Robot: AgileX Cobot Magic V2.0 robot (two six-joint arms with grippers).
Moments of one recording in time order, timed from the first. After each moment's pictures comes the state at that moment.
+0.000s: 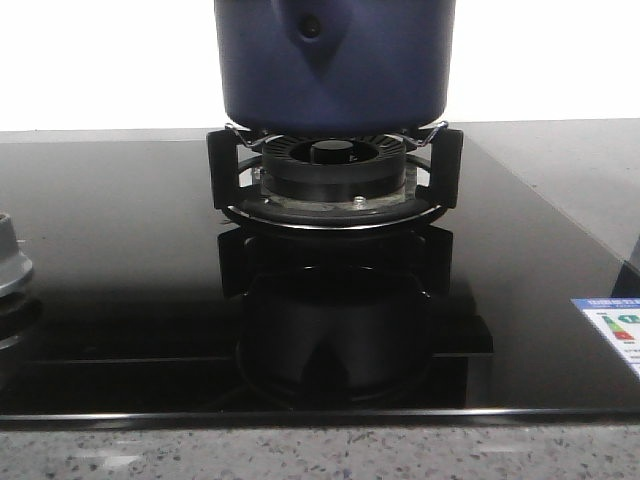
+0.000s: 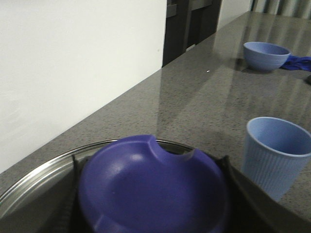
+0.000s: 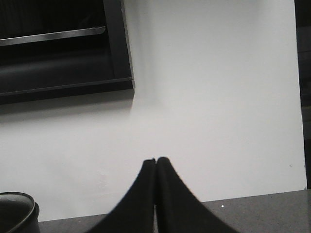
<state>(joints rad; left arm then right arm) -0.42 1.66 -1.28 -1.77 0.72 1.84 -0.07 0.24 -0.46 -0.82 0.01 0.90</state>
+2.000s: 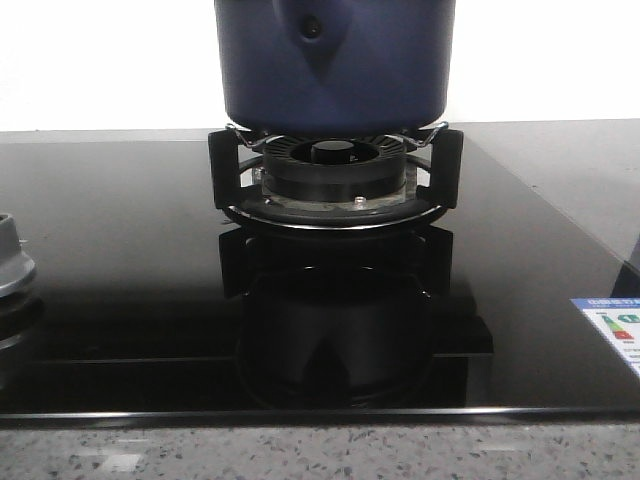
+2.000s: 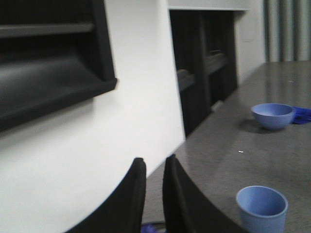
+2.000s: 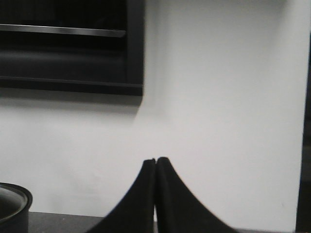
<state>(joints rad) -0.29 1.20 -1.19 -1.66 0.73 1.70 -0.07 0.24 -0.46 -1.01 -0.07 0.90</state>
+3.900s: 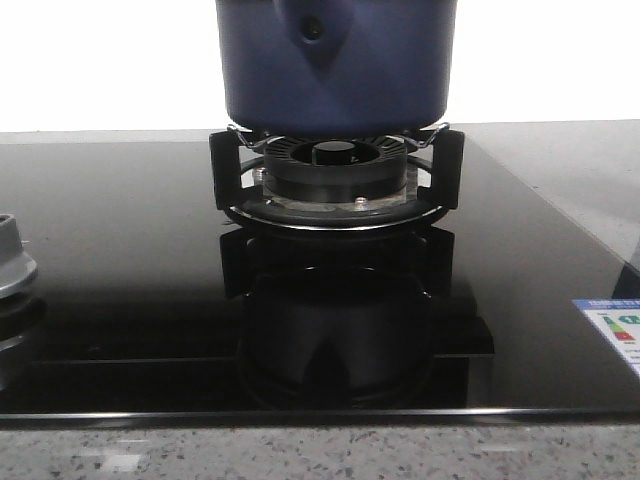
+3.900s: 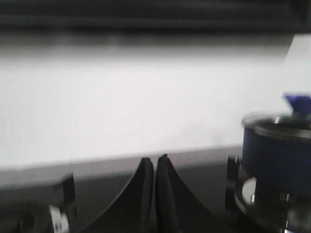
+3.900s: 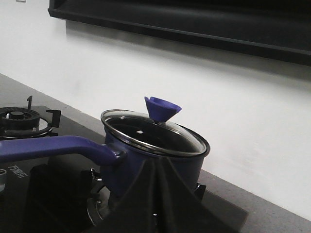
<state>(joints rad) -0.22 0.17 -0.31 -0.14 0.11 0.12 -0.06 0.24 -0.34 -1.55 -0.65 1.40</state>
